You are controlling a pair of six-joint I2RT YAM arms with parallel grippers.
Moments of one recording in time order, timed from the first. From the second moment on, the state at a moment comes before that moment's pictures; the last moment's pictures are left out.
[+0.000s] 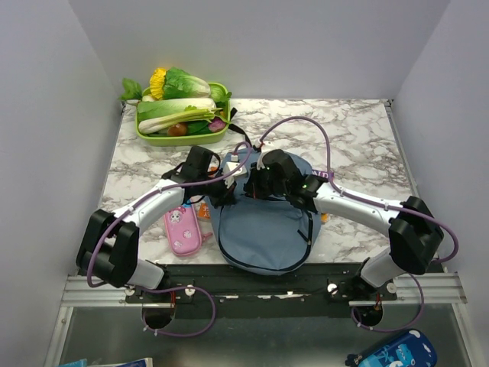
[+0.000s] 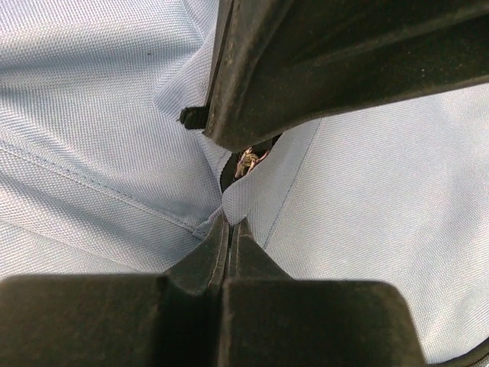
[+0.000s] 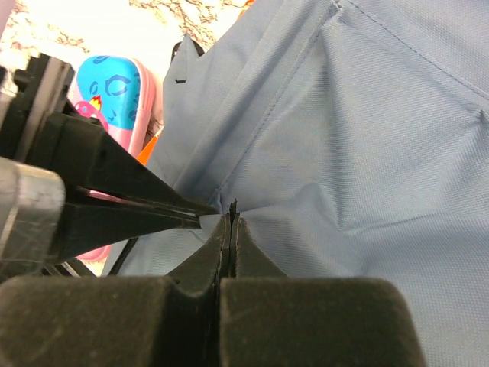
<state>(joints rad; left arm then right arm) -0.44 1.42 0.88 -0.36 0.69 0.48 0.86 1.54 1.06 -0.09 0.02 0.44</state>
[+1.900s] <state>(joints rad) -0.43 1.38 1.17 -0.57 0.47 0.40 0.59 0.99 0.68 -0.20 0.00 0.30</state>
